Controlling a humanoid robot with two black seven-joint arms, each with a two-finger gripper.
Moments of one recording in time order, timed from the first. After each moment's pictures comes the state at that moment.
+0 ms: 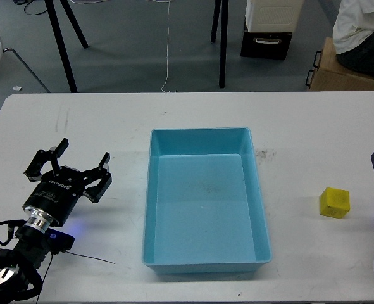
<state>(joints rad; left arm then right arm) -0.29 0.64 -0.46 -1.54 -0.75 -0.49 -0.49 -0.29 0.00 1.77 1.65 0.14 0.31 0.00</state>
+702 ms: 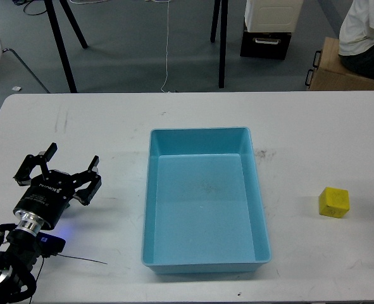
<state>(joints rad) -0.27 0.65 -0.48 -1.52 -0.75 -0.49 -0.49 -0.05 -0.29 1.79 1.63 -0.86 0.31 0.11</state>
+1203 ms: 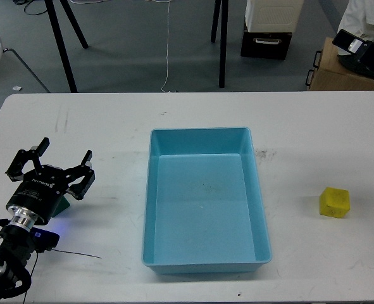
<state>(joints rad) -0.28 0.67 -0.51 -1.52 -0.75 -0.49 -0.49 0.56 -0.91 1.06 1.45 -1.57 0.31 0.49</state>
